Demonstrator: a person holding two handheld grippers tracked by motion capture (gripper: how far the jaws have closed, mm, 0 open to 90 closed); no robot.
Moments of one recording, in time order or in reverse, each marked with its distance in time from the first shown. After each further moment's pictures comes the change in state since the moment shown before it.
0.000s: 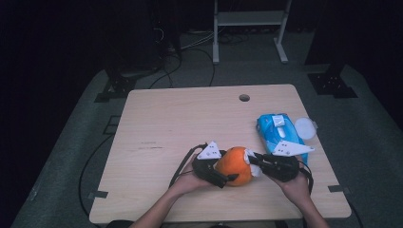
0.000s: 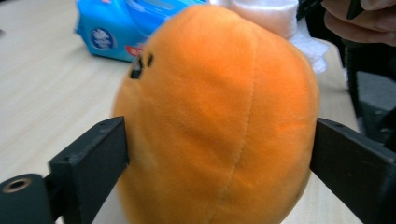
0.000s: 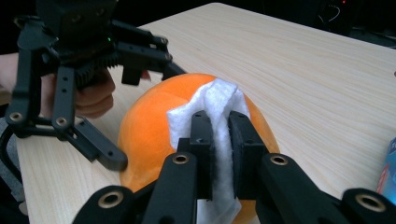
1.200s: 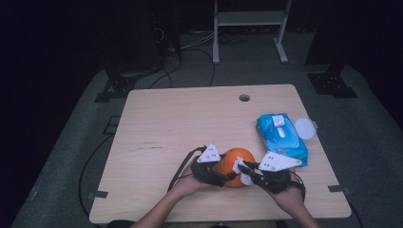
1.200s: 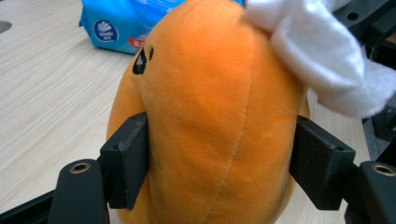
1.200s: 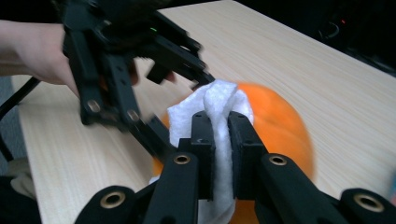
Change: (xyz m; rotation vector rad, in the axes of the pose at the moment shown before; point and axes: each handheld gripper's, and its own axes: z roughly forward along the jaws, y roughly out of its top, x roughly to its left) left arm -0.008 -0.003 -0.002 0.025 0.034 -0.007; right arm 0.048 0.006 0.007 0.029 -0.030 -0.184
